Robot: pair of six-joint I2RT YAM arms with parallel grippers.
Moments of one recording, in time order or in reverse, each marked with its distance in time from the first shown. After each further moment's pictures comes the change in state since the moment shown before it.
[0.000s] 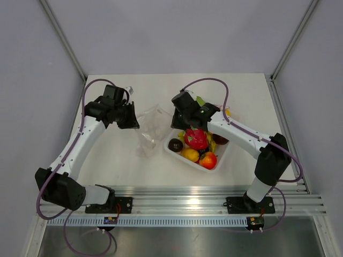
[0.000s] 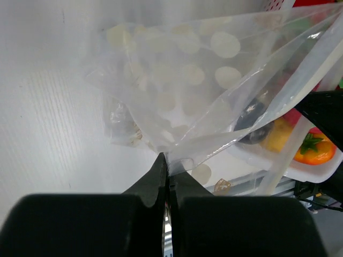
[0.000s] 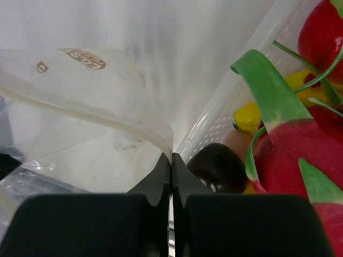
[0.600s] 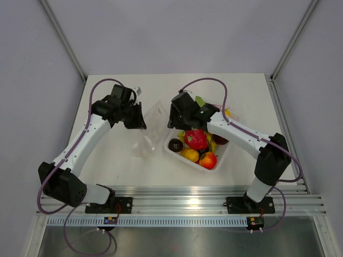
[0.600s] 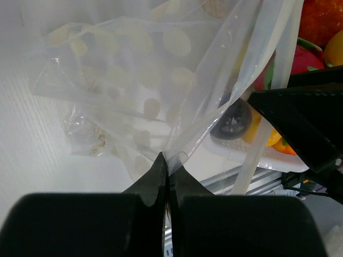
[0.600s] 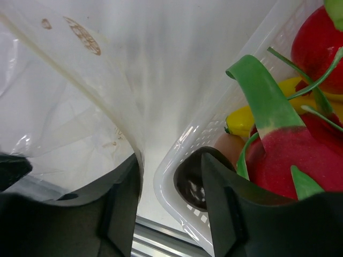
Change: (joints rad) left arm -0.018 0.024 0.016 0.033 0.075 -0.020; right arm -0.001 0.023 -0.008 0.011 0.010 -0.059
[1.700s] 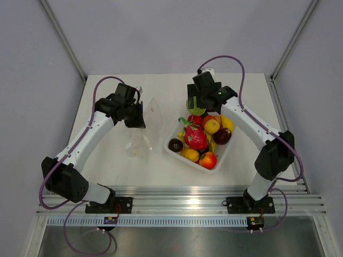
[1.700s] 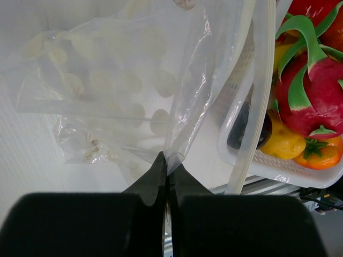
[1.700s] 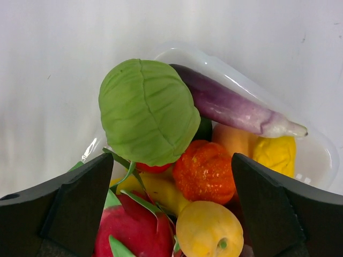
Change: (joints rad) left arm -0.047 0.061 0.037 -0.024 -0.112 0.002; right arm -0.230 -0.005 0.135 -0.099 0.251 -0.432
